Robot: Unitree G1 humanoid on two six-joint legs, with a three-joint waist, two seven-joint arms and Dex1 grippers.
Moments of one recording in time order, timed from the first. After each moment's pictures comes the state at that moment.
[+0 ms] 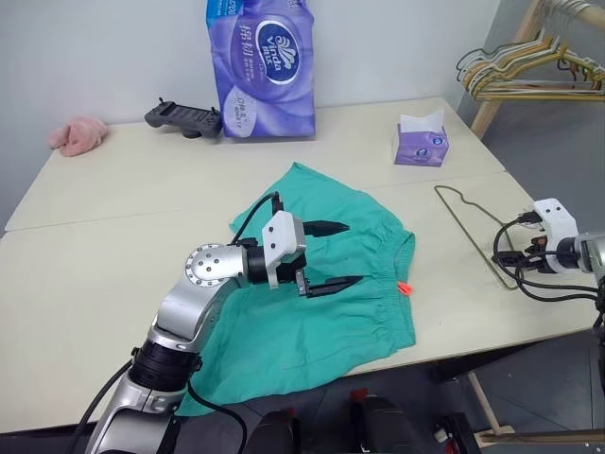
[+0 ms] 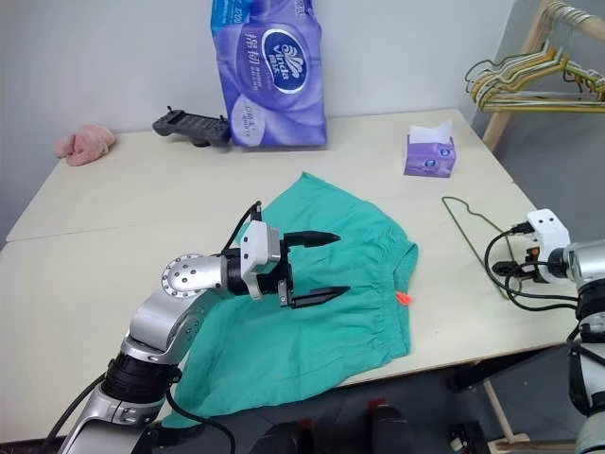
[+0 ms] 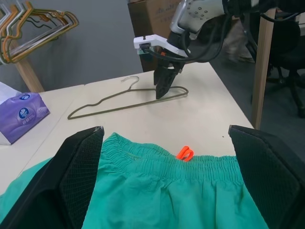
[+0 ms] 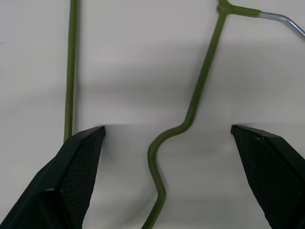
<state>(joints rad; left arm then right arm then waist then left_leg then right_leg) -0.44 0.47 -0.19 -0.21 -0.37 0.21 -1.01 -0.83 -0.89 0.07 0.87 0.06 0.76 0.84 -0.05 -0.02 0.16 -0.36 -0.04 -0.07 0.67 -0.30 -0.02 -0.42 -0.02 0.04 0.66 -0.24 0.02</state>
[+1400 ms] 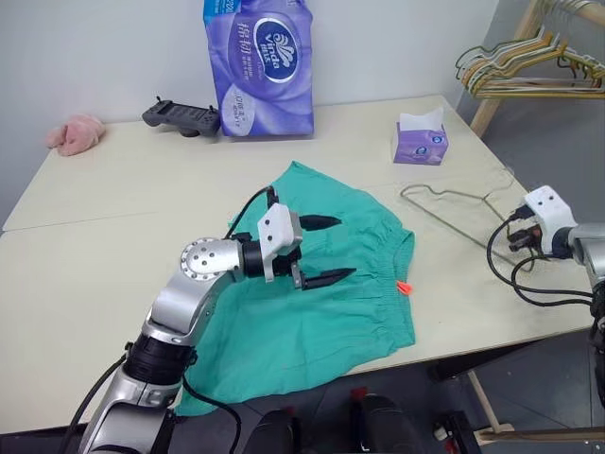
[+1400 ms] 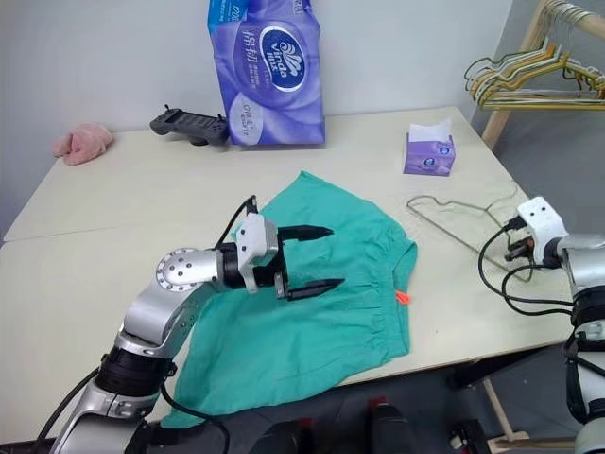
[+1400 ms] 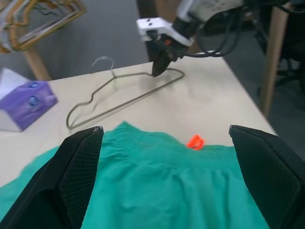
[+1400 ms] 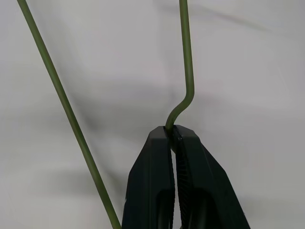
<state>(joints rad) -0.51 0.49 -0.15 -0.15 -0.36 0.25 -0.96 -0.76 -0.87 0.02 0.68 -0.02 0.47 0.74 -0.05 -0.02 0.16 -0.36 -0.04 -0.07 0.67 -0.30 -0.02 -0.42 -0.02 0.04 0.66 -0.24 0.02</state>
